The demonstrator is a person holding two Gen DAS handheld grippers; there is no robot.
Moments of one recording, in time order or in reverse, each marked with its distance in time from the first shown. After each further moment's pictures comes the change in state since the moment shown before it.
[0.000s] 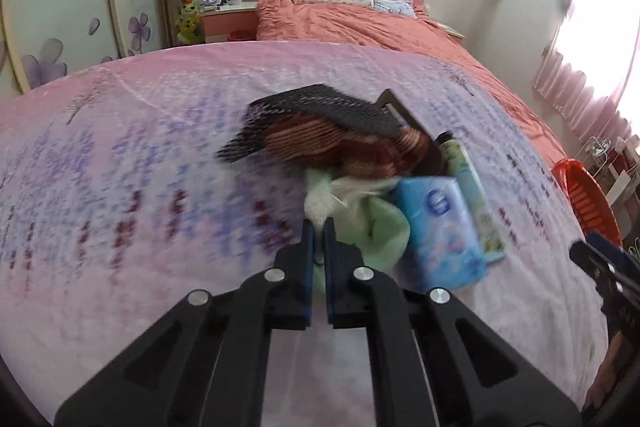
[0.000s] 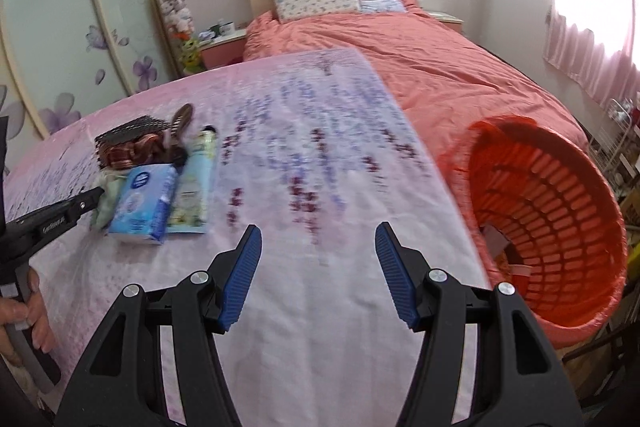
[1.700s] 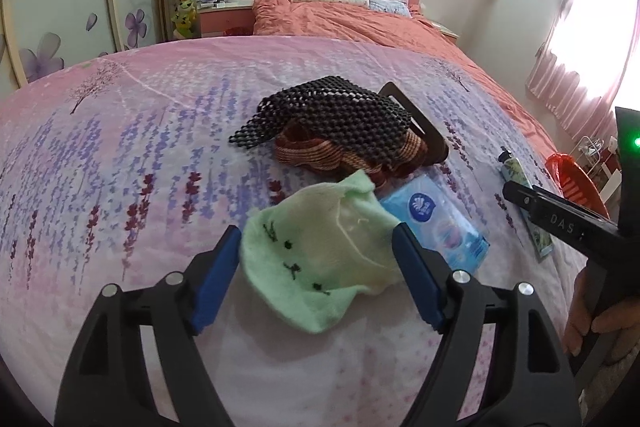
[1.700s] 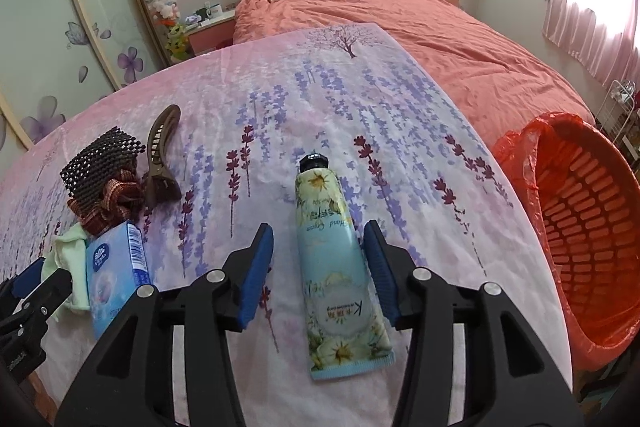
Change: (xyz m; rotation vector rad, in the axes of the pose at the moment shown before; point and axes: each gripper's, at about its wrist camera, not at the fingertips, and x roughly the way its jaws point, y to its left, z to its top) left arm -0.002 0.001 -0.009 0.004 -0.001 -0.017; right arm 0.055 0.018 0.024 0.068 0.079 -0.044
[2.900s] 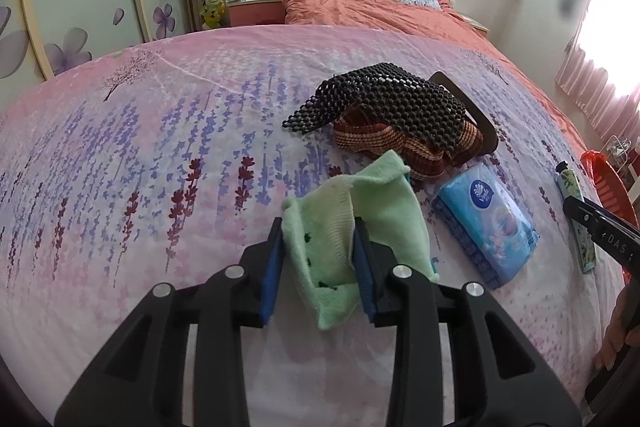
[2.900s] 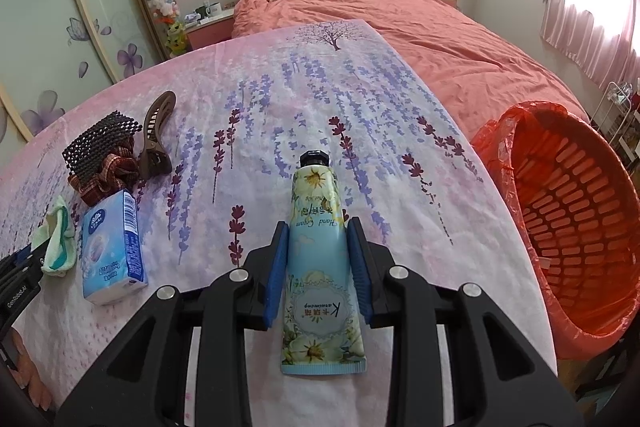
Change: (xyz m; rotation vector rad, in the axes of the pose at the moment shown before) left arm 0.004 0.029 -0.006 -0.025 0.030 0.107; right arm -0.010 -0.017 -0.012 -0.008 0.005 0.003
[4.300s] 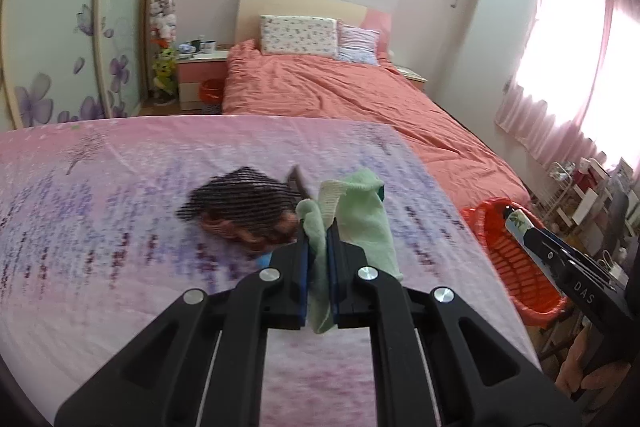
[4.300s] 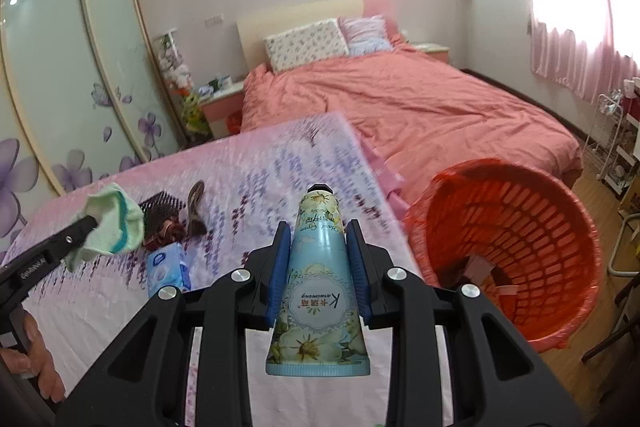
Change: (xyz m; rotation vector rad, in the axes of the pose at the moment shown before) left arm -0.103 -0.099 0.026 0.038 -0.209 -0.211; right arm -0.112 -0.058 0.001 0.059 -0.282 0.050
